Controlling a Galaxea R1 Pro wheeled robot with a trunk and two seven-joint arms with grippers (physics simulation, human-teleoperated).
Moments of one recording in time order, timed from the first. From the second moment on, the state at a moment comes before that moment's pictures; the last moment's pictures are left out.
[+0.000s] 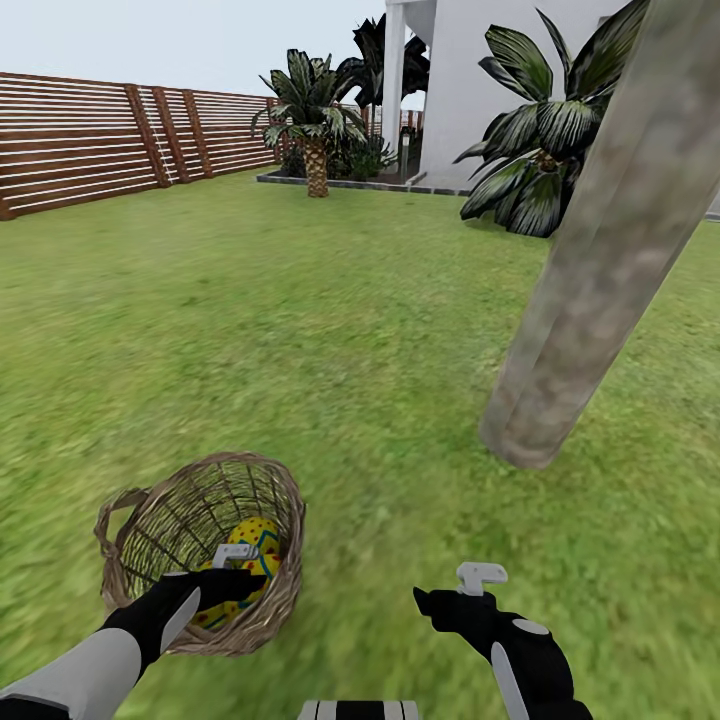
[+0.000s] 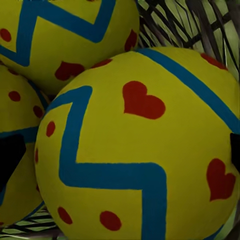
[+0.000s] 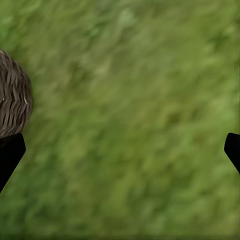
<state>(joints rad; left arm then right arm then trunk) -0.69 0.14 -0.21 -0.30 0.24 0.23 -0.27 -0.11 0.13 0.02 -1.49 -0.05 0.73 0.08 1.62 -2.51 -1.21</state>
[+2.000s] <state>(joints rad) -0.69 0.11 -0.21 -0.29 0.23 0.22 -0.24 -0.11 0.13 0.02 -1.49 -0.05 0.73 0.08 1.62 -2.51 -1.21</state>
